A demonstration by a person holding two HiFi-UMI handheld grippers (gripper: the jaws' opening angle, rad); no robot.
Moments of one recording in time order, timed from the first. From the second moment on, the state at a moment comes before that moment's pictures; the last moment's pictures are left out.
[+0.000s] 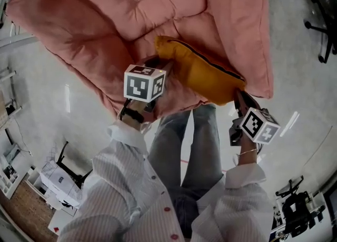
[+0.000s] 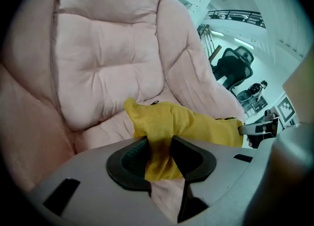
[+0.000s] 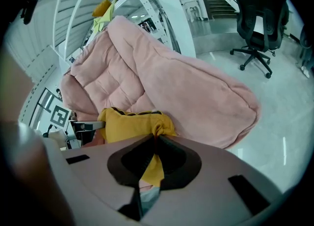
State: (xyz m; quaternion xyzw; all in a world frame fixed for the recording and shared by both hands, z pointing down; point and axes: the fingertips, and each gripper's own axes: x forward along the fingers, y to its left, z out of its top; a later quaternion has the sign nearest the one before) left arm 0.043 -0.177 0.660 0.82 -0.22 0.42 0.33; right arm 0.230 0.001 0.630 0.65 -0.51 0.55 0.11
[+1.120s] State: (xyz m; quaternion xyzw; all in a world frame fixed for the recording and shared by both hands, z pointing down) left arm -0.025 -0.264 0.570 0.77 -0.43 0.24 0.40; right arm 0.237 -0.232 0.547 0.60 -0.68 0.39 0.18
